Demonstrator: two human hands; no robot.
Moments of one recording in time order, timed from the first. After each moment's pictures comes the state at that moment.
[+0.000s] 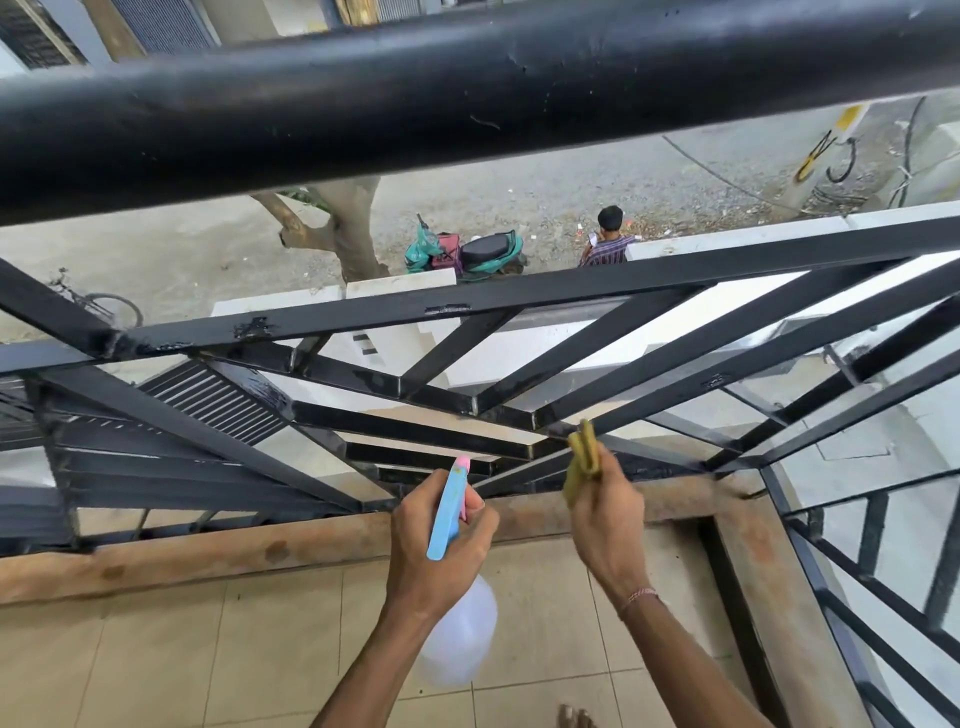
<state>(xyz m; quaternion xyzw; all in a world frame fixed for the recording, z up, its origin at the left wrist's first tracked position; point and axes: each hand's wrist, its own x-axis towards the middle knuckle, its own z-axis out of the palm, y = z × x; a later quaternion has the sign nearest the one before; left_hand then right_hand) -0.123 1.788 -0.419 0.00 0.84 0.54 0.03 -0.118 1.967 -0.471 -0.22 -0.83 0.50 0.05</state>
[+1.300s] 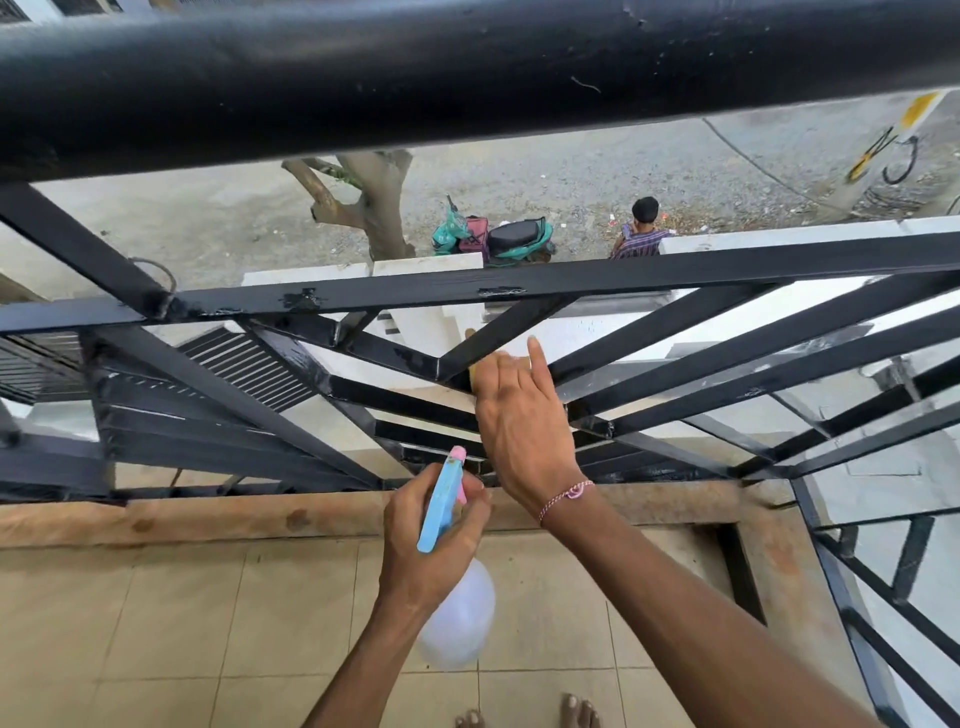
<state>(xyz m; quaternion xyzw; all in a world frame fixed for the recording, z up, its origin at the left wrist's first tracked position) -0.120 1.757 -0.435 -0.05 0.82 0.56 0.00 -0.204 1.883 -0.419 0.09 -0.99 0.04 0.03</state>
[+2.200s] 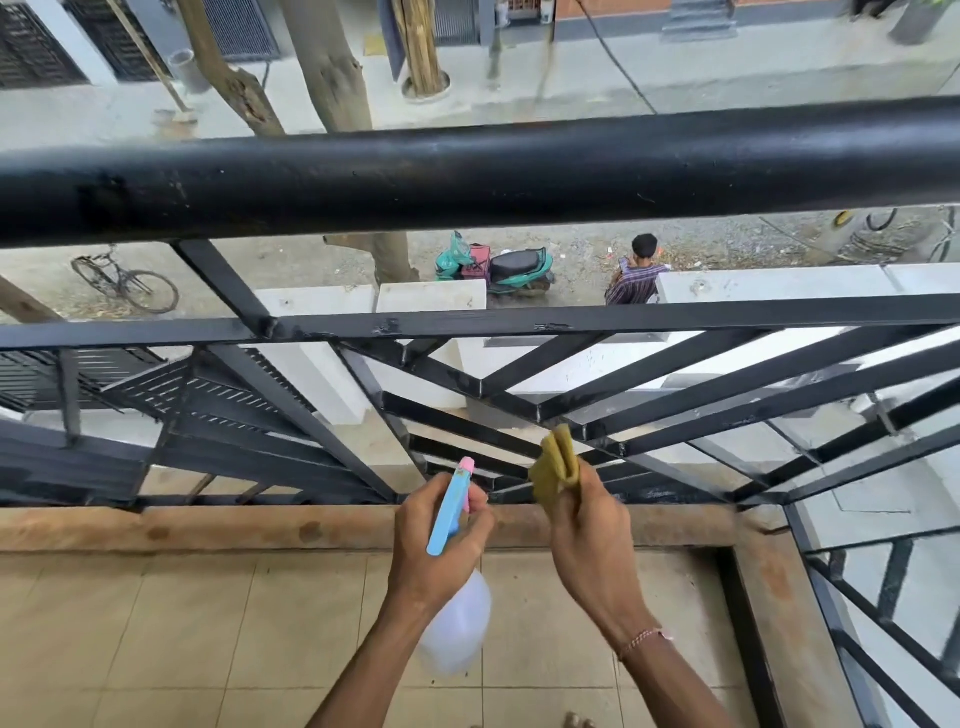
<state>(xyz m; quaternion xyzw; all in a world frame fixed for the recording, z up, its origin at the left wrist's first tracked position) -0.114 1.727 -0.400 -0.03 0.81 0.59 0.03 -0.102 1.895 -0.389 -0.11 -0.86 0.50 0.04</state>
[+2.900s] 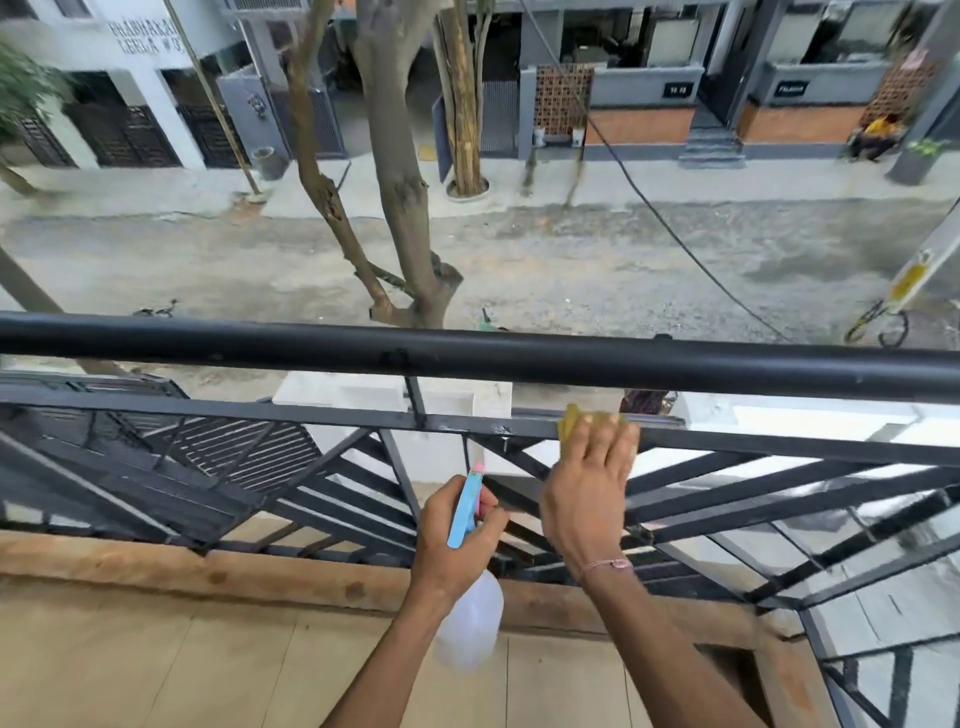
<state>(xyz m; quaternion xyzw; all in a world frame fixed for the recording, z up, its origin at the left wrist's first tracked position) -0.121 1.663 -0.268 -0.04 0.77 0.63 -0.03 -0.167 1.817 -0.272 -0.09 -0.98 0.15 0.09</state>
